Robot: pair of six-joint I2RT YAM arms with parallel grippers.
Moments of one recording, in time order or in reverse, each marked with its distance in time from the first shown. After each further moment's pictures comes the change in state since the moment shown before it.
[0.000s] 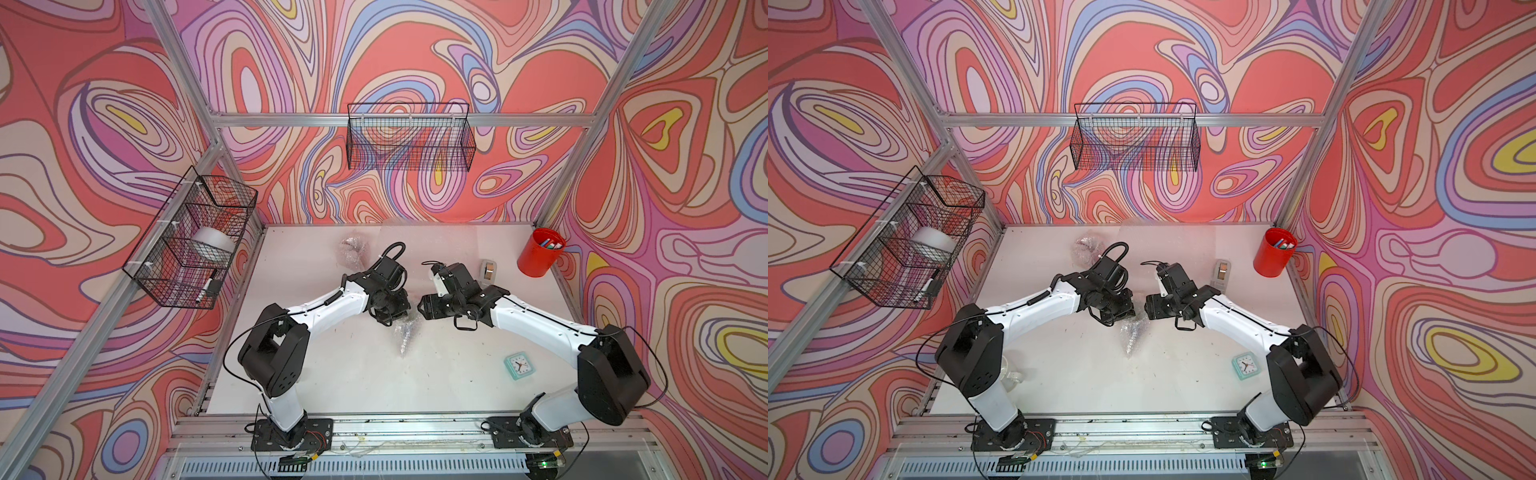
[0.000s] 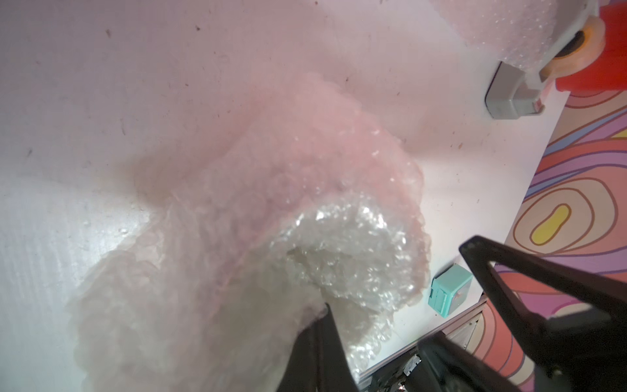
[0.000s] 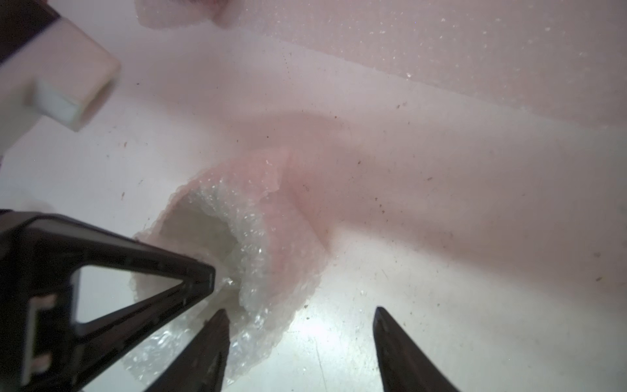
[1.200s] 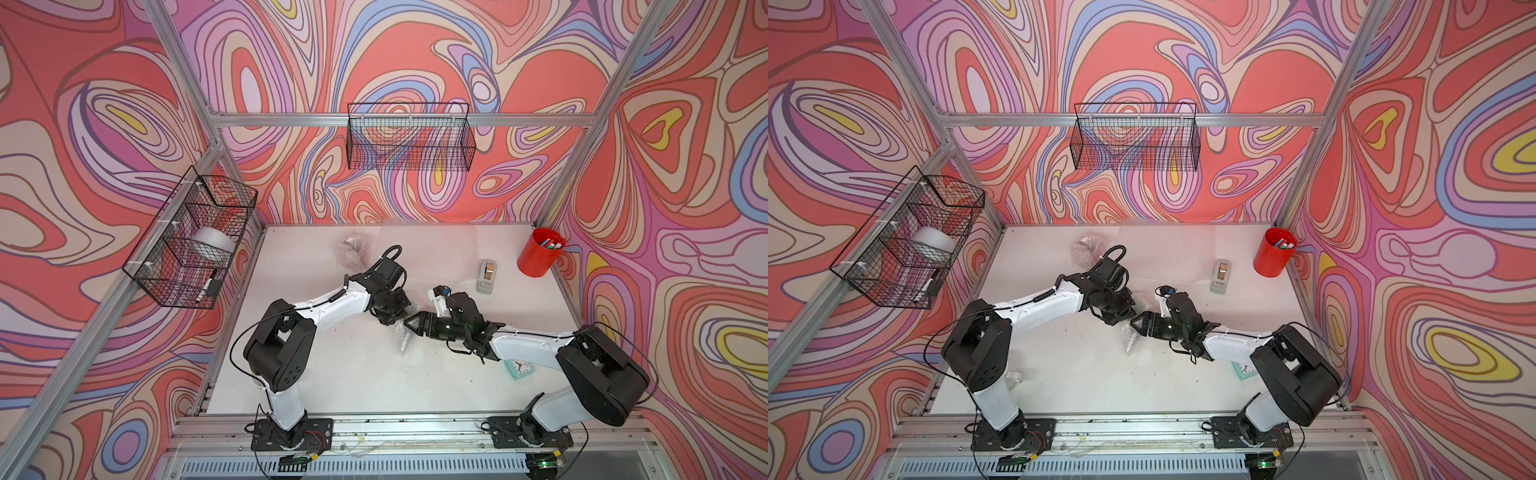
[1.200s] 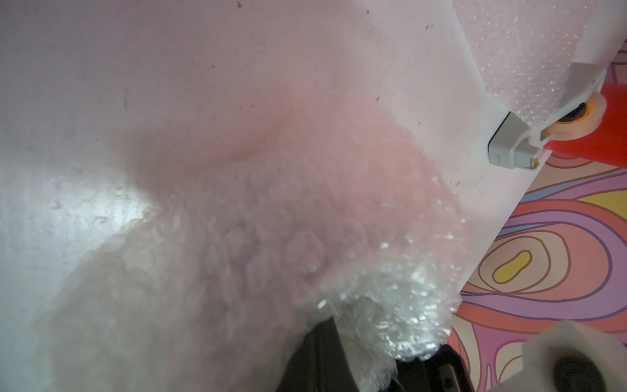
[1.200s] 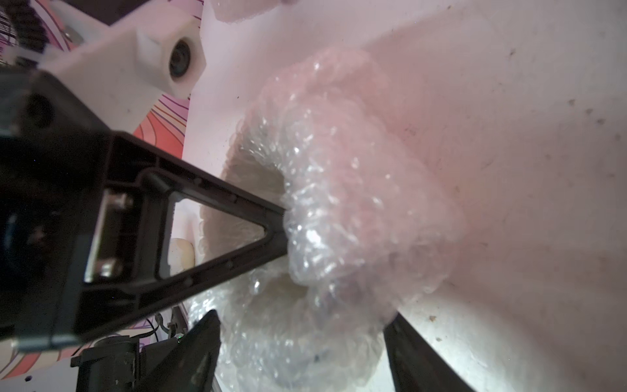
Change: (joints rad) left arm 0.010 0.035 -0.013 0.048 0.020 -0.189; right arm 0.039 0.028 -0.417 0.758 -0.252 0.425
